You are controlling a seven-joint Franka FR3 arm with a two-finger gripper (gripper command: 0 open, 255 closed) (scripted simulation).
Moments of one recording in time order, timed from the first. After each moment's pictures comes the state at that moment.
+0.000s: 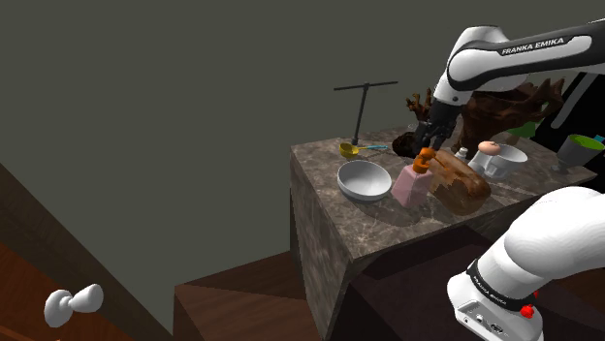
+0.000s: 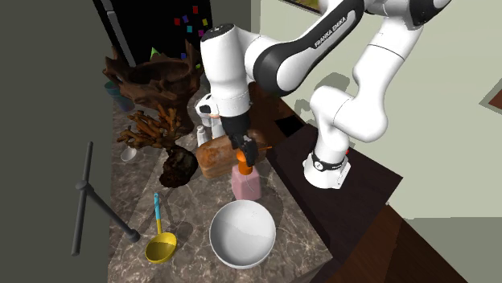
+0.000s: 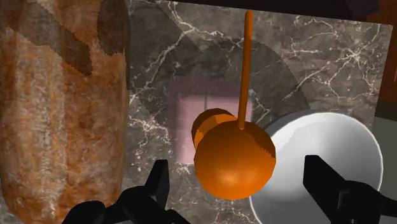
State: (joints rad) arm -0.11 -0.56 -0.30 -2.59 -0.03 1.97 -0.15
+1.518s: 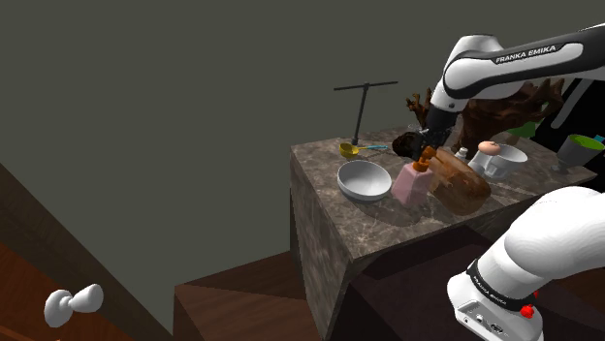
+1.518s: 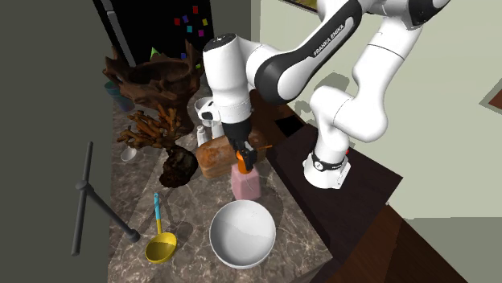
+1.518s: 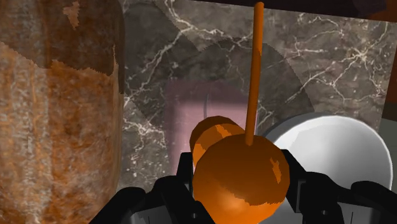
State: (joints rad) arm -0.10 -0.54 -0.30 -2.63 -0.03 2.02 -0.15
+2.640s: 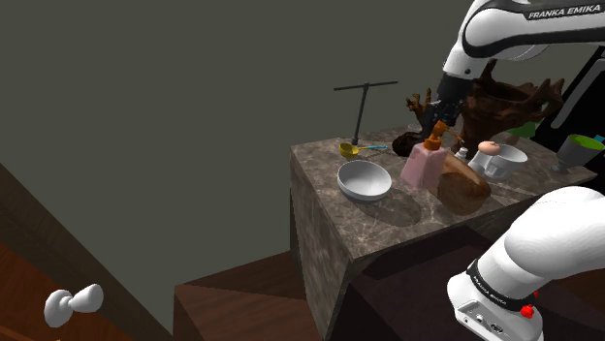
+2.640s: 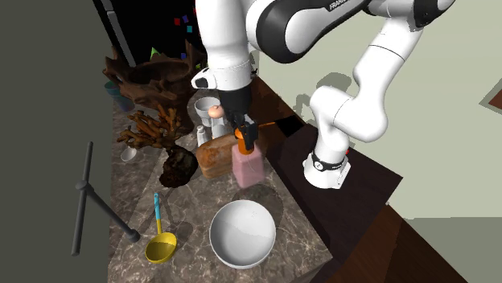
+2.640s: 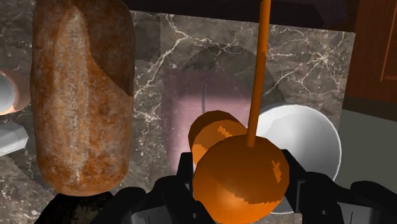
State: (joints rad) arm -0.10 -0.61 -0.27 -2.44 -0.02 1.77 -0.12
